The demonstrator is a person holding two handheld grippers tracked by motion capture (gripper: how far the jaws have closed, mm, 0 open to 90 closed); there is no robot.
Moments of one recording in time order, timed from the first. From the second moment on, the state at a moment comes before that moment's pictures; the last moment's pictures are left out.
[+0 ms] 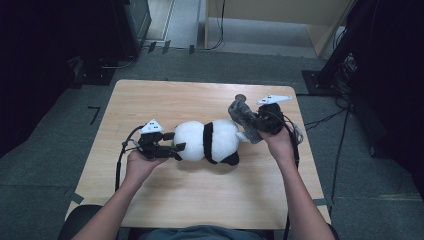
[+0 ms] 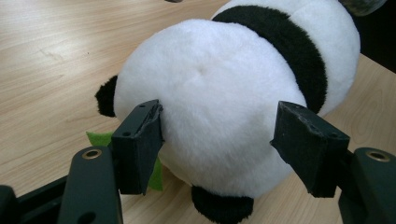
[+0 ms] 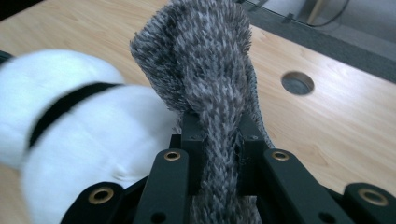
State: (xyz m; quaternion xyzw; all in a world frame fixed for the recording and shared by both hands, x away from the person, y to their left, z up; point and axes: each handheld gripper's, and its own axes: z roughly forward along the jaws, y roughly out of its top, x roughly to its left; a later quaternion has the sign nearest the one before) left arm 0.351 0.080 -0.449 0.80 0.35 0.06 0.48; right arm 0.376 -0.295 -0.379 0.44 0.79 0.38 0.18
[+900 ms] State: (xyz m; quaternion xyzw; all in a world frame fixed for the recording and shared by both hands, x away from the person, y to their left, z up) left arm 0.365 0.081 -0.468 0.81 0.35 0.04 0.46; right arm 0.385 -0.169 -0.327 0.32 0.85 0.41 0.13
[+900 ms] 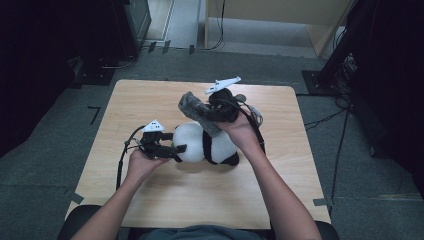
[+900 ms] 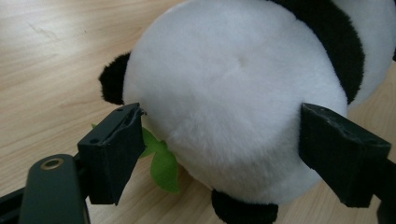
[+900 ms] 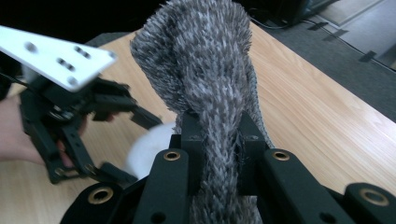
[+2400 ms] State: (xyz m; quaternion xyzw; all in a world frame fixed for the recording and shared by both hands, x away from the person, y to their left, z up) left arm 0.361 0.077 -0.465 0.81 0.36 0.03 0.46; right arm 0.450 -0.195 -0.394 0.43 0.84 0.34 0.07
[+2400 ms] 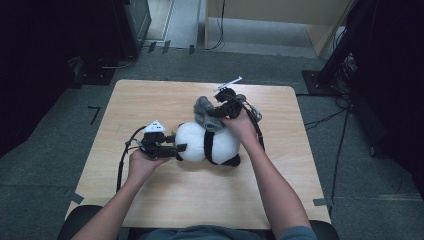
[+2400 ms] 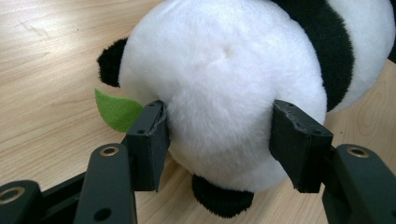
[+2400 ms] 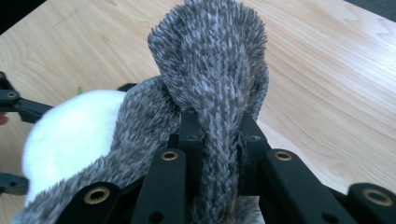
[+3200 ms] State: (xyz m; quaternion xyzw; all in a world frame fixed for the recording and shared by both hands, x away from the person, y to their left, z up) left arm 0.361 0.077 -0.465 0.81 0.36 0.04 0.46; right arm 0.441 -0.285 -0.396 0.49 0.81 0.32 0.09
